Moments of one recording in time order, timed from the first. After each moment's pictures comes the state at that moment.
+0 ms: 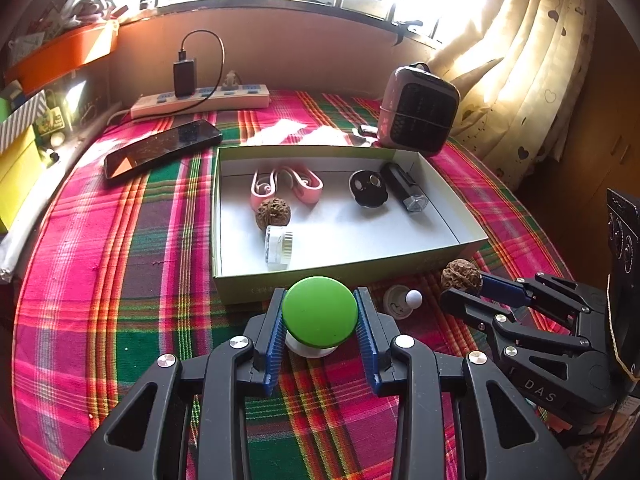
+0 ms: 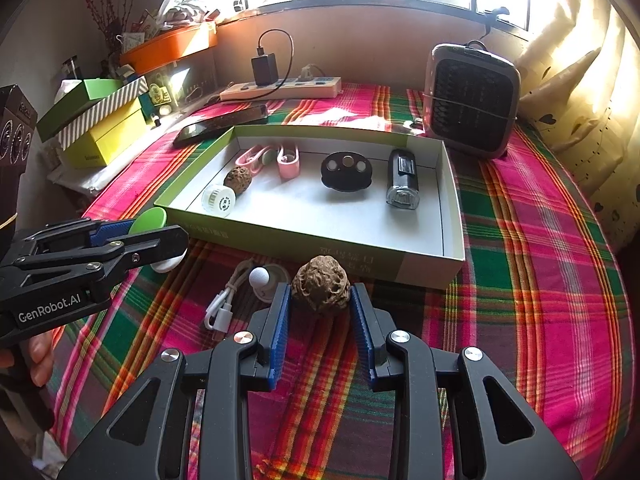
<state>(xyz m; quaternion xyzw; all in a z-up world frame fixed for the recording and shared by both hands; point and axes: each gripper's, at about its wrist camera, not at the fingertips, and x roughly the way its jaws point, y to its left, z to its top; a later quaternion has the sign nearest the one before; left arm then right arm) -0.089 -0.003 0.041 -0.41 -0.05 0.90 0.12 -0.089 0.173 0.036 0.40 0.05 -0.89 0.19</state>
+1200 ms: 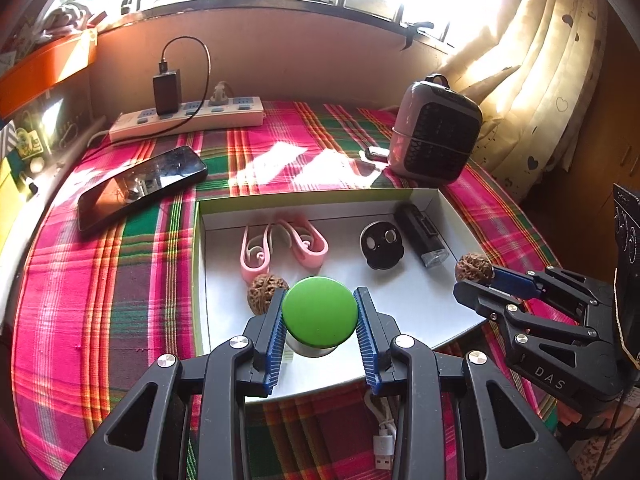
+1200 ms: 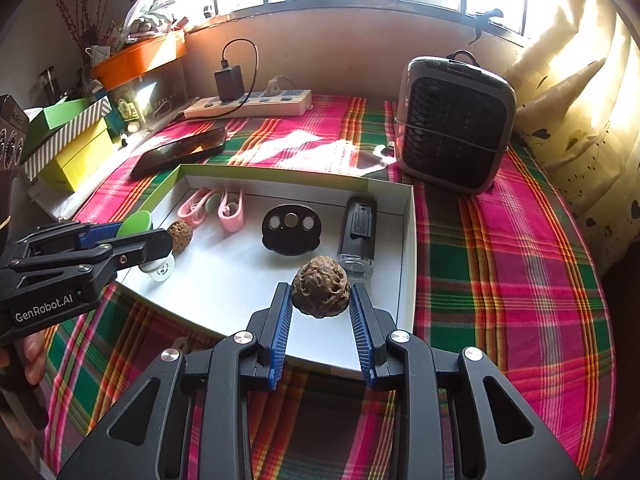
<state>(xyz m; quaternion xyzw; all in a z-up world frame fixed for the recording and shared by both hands) -0.160 0.006 0.046 -0.41 -0.04 0.90 0.12 -0.160 0.184 0.044 0.41 0.06 -0.89 0.17</state>
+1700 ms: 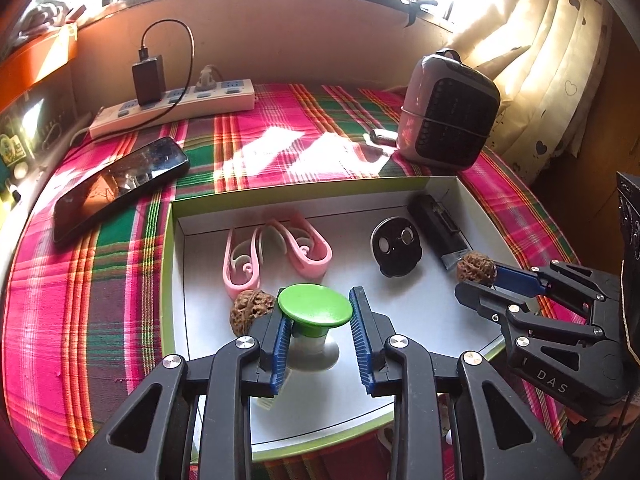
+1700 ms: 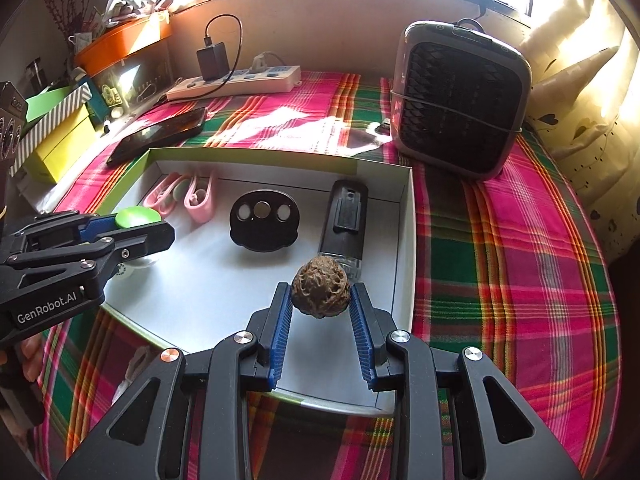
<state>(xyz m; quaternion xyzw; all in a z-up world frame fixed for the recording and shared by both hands) -0.191 0.017 0.025 -0.44 -0.03 0.89 0.13 -0.183 0.187 0.027 0.44 0.07 -0.88 0.16</state>
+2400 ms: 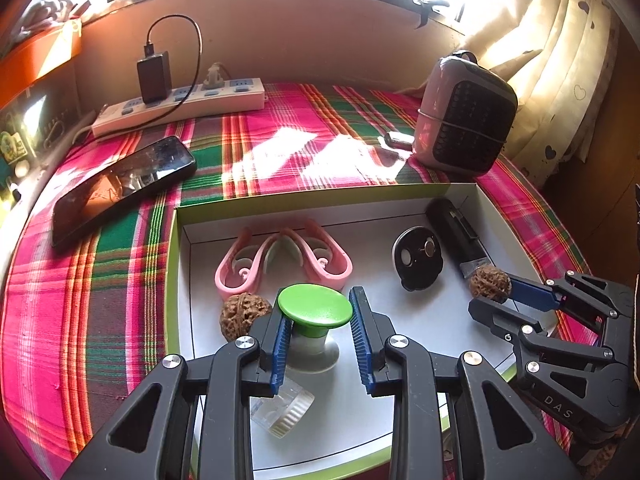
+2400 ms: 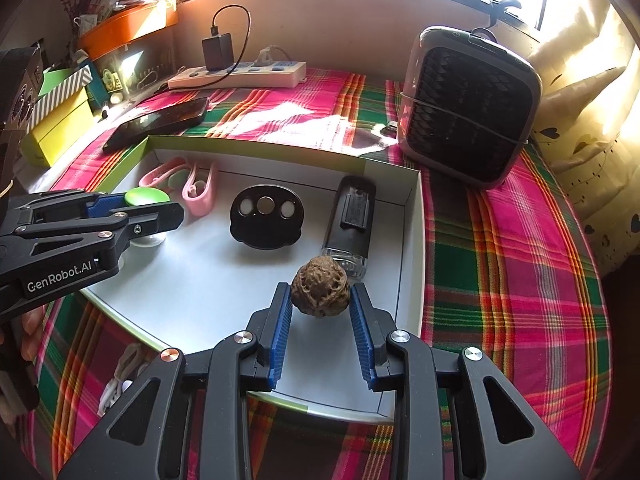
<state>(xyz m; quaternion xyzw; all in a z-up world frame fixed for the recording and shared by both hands) -0.203 0.013 0.021 -0.43 -0.03 0.89 0.11 -0.184 0.180 0.024 0.43 0.10 -0.88 0.15</state>
